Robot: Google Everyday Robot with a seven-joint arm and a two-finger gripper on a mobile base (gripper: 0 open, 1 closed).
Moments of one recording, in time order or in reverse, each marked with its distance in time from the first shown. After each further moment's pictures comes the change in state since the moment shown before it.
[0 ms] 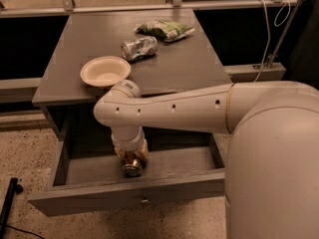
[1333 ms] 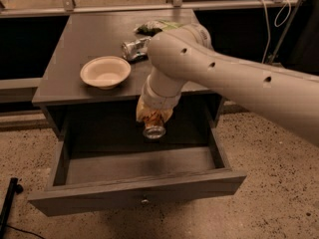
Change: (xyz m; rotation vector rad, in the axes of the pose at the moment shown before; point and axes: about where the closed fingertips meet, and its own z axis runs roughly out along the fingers) arm 0.048 0.070 -0.160 0.292 0.132 -0.194
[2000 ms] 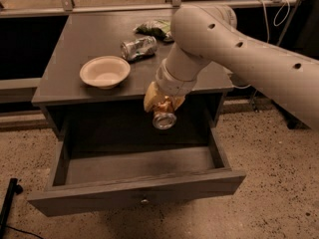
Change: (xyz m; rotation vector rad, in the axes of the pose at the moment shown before) arm 0.015 0.015 -0.041 0.069 -0.013 -0.078
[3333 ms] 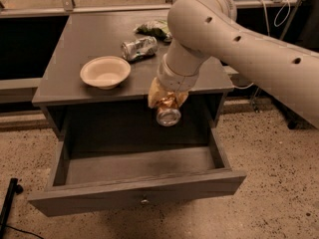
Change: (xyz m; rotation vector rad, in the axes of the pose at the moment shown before) arm 0.004 0.007 -0.014 -0.075 0.014 0.040
